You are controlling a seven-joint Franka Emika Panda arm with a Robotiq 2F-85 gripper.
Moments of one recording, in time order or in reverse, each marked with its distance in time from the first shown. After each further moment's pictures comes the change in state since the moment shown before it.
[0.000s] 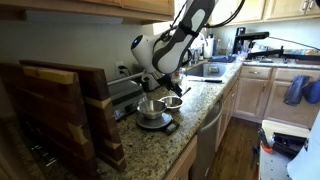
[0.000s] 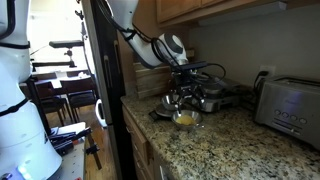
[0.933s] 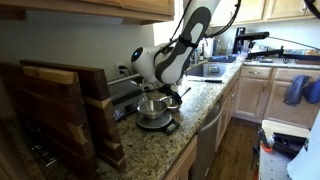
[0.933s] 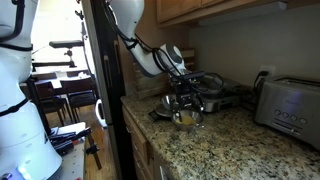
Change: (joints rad) arm 0.006 0.080 0.000 0.005 -0.083 0.058 0.066
